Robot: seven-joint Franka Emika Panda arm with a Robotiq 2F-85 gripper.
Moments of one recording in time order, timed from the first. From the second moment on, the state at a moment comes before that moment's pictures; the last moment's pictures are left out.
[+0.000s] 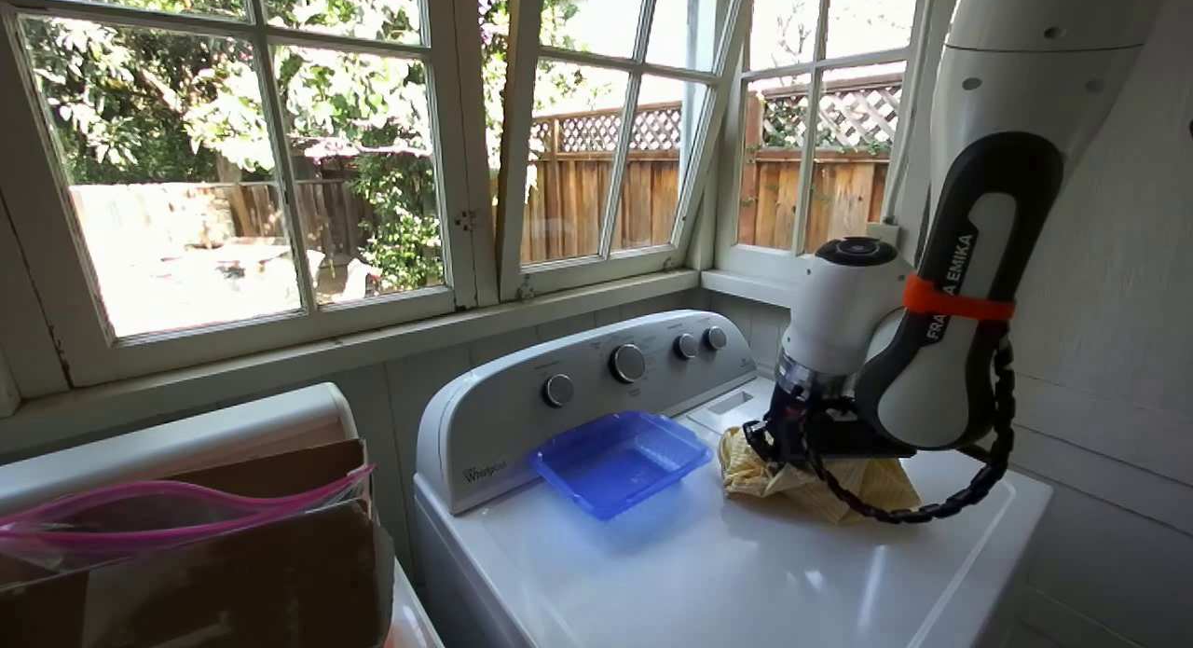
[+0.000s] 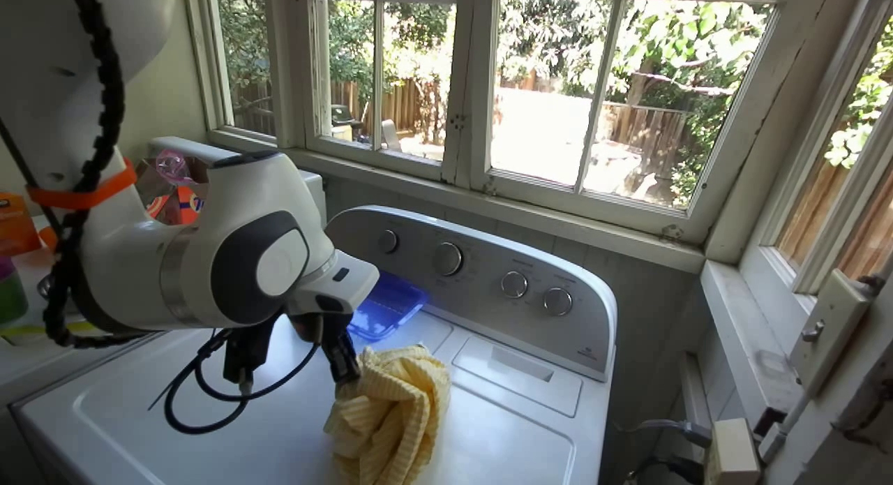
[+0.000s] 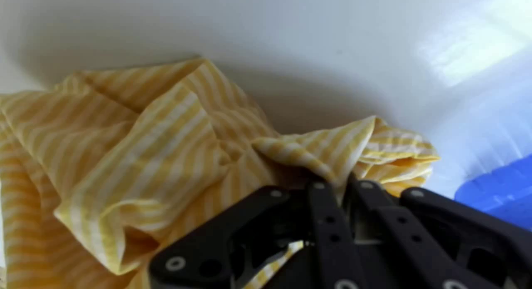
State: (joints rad) arm 0.41 0.26 -0.54 -2.66 -0.70 3.22 0.99
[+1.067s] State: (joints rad) arm -0.21 0.22 0.18 -2.61 0.07 2.96 0.41
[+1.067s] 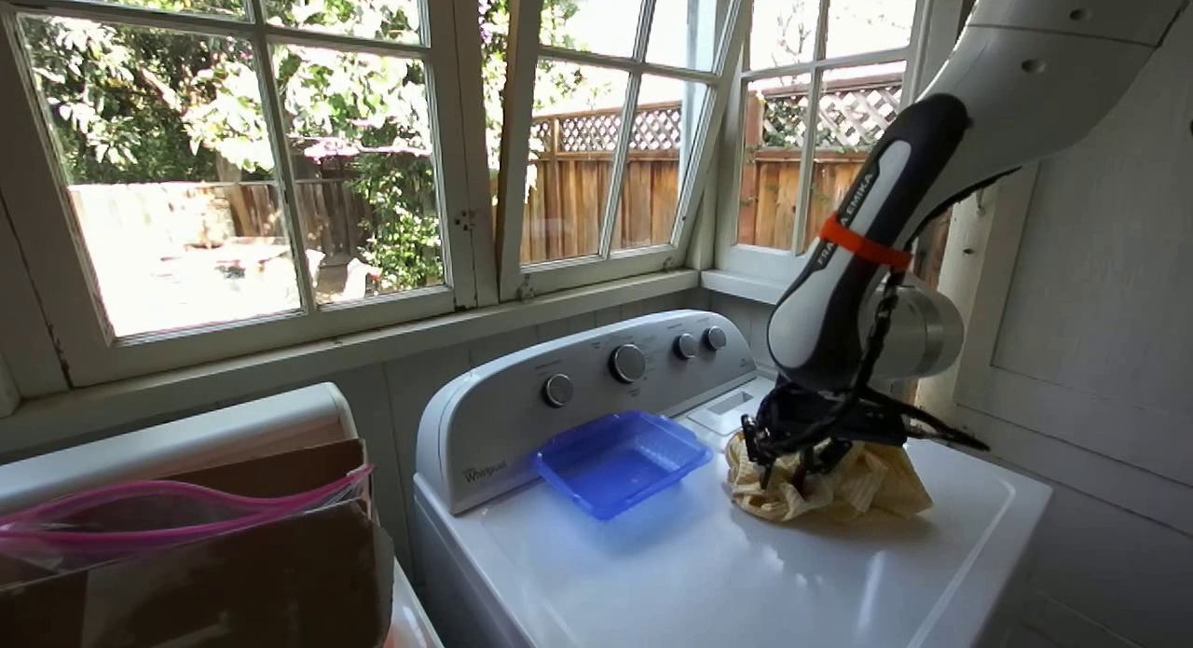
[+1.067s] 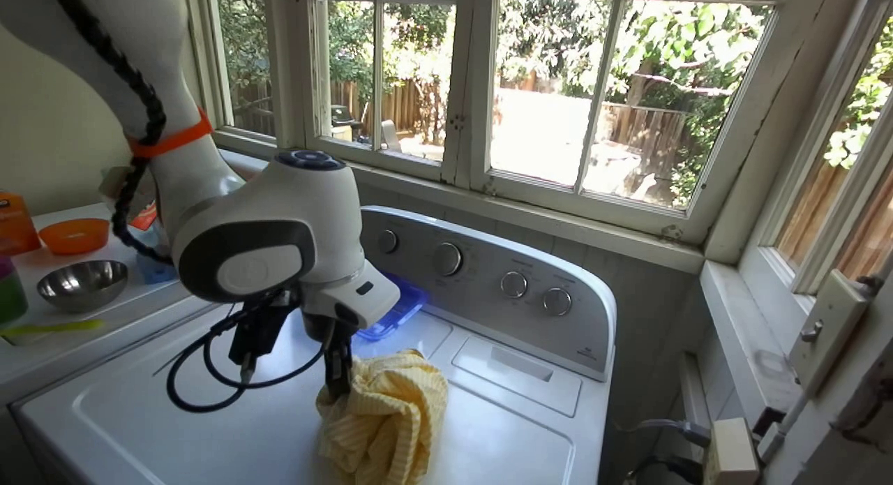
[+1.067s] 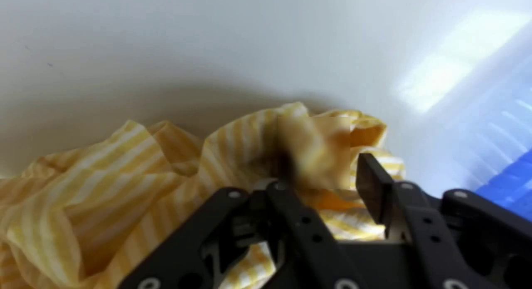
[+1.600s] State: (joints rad) arm -0.14 -0.13 0.06 -2.54 0.04 2.51 0.46
